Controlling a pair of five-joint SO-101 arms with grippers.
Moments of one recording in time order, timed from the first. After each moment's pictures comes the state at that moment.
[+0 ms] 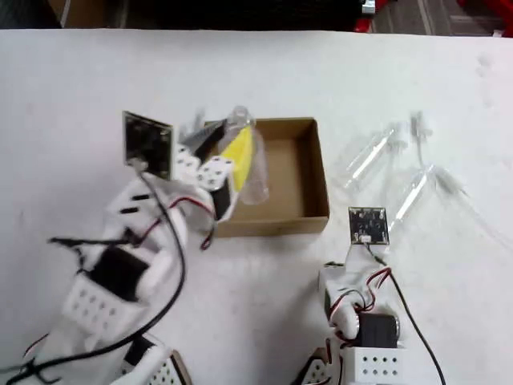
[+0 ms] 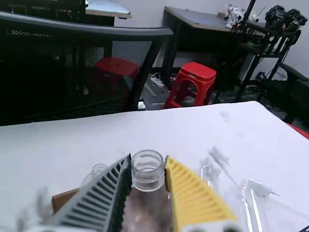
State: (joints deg) left arm 23.6 -55.8 48.8 28.0 13.6; right arm -1.7 -103.0 96.4 71.7 2.3
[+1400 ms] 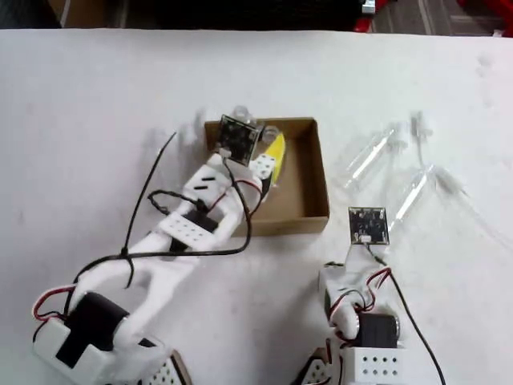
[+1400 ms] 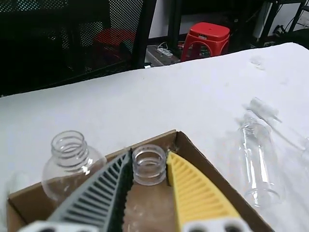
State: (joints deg) left arm 23.5 -6.8 53.9 -21.1 6.4; right arm -1.7 -103.0 96.4 71.7 2.3
